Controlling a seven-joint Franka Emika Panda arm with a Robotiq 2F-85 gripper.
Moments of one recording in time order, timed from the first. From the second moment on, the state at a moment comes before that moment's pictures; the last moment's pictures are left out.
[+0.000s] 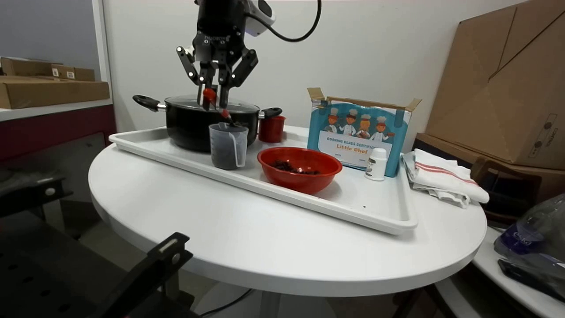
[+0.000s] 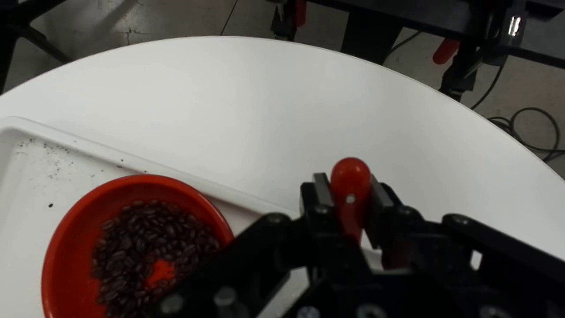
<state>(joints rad) 0.05 0.10 0.04 -2.39 -0.24 2.05 -0.06</state>
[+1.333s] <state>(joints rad) 0.10 0.16 0.07 -2.27 -0.30 1.85 -0.01</state>
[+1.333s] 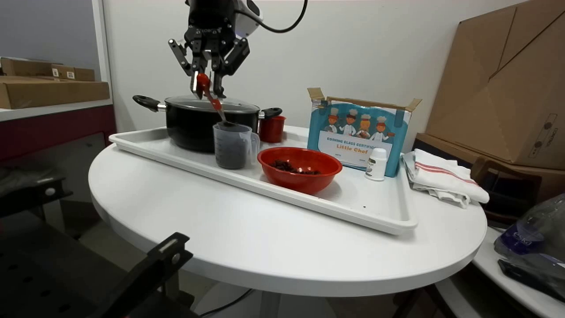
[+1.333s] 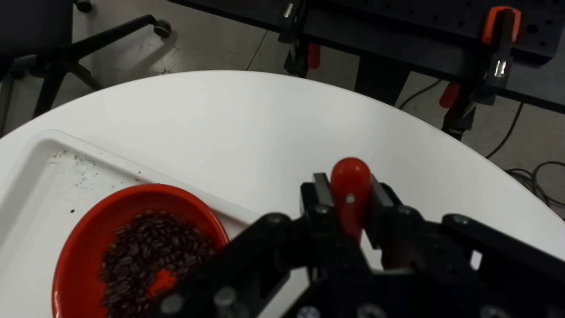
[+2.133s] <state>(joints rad) 0.08 0.25 0.06 -2.15 -0.30 1.66 -0.03</state>
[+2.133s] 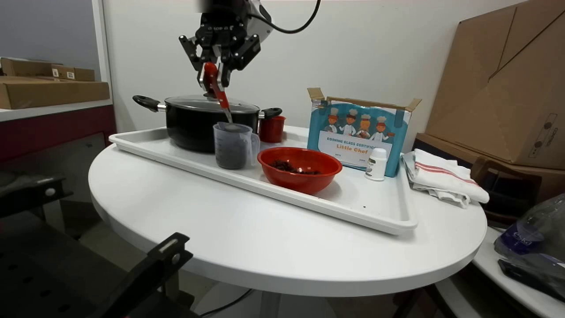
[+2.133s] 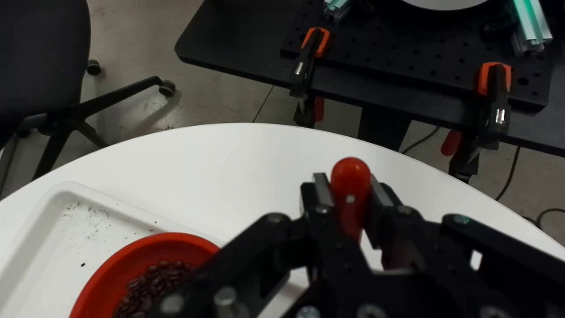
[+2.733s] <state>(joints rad) 0.10 0.32 0.08 -2.03 -0.30 1.54 -0.05</state>
